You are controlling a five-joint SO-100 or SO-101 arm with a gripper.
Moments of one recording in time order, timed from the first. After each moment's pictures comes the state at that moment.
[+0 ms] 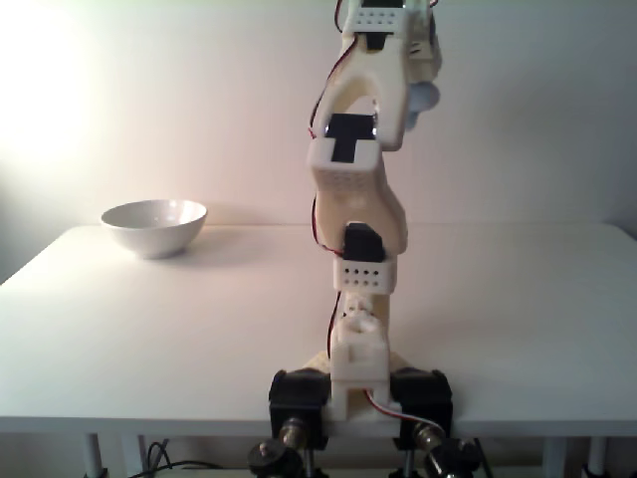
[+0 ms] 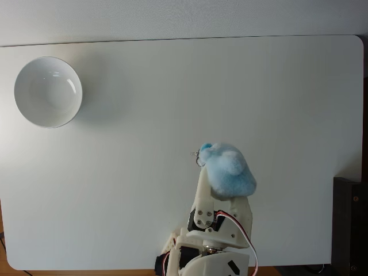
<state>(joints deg) 11.3 132.8 97.8 59.0 91.0</state>
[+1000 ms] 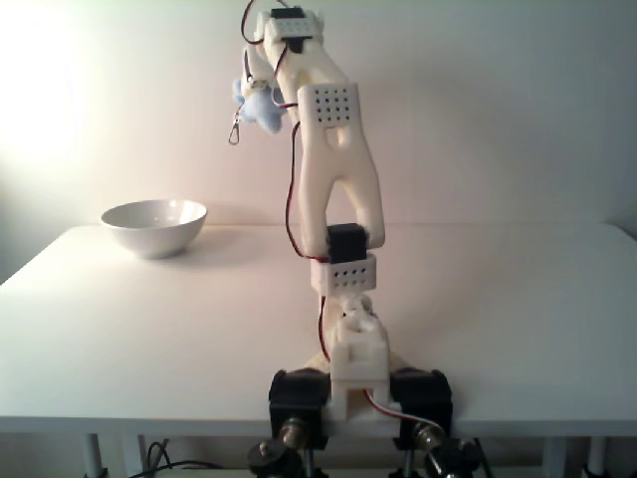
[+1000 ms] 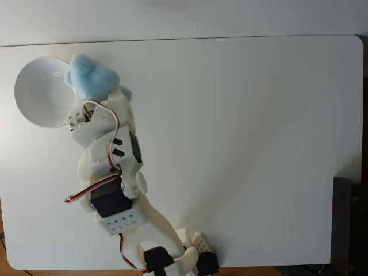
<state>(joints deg) -23.1 66.0 34.2 59.0 91.8</state>
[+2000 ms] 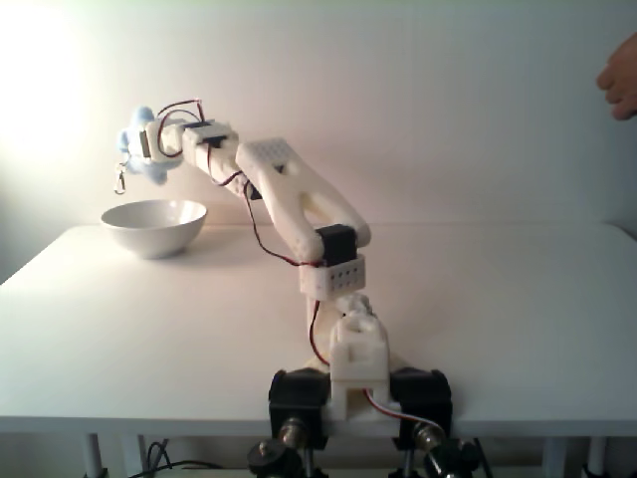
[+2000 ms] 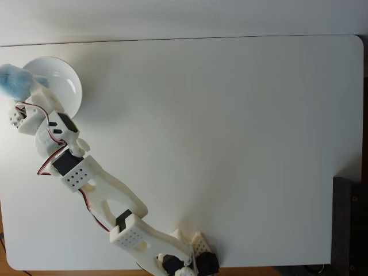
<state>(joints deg) -38.8 28.1 17.8 16.5 91.8</state>
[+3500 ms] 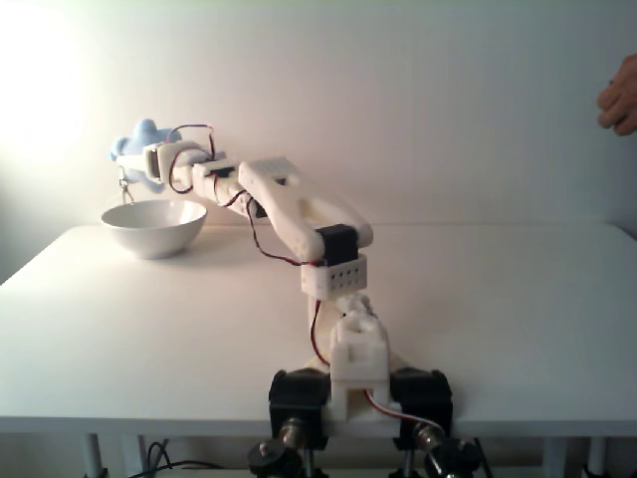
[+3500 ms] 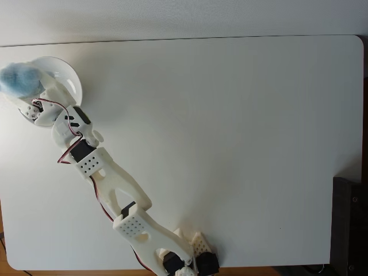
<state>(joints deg) -36.3 18.9 17.8 -3.8 91.8</state>
